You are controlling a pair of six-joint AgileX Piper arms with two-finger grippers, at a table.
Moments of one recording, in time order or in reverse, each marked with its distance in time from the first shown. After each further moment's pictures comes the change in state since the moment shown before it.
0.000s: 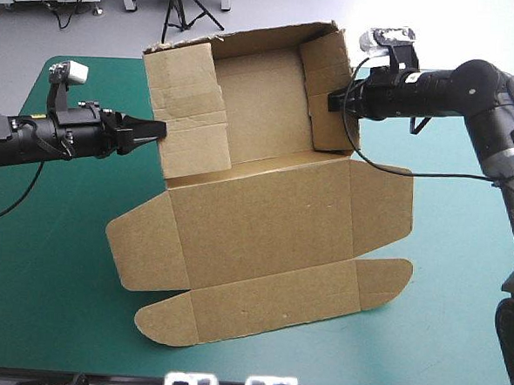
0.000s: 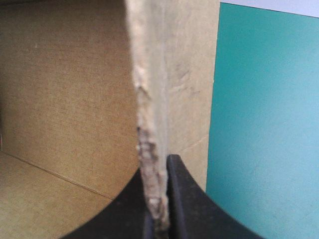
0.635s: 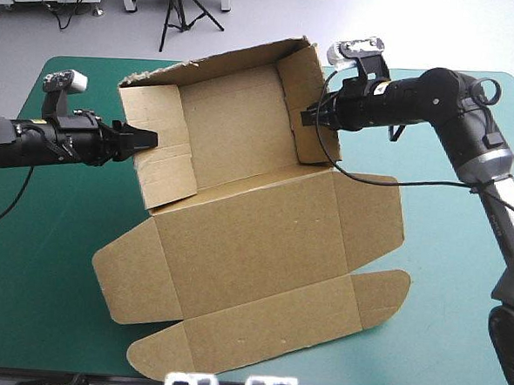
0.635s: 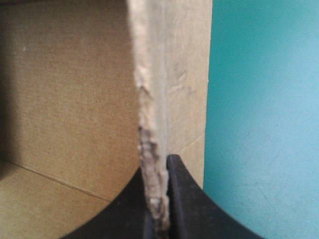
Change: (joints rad) left arm 0.000 -0.002 0.000 0.207 -0.050 -0.133; right arm 0.137 0.000 0.000 -0.137 -0.026 0.109
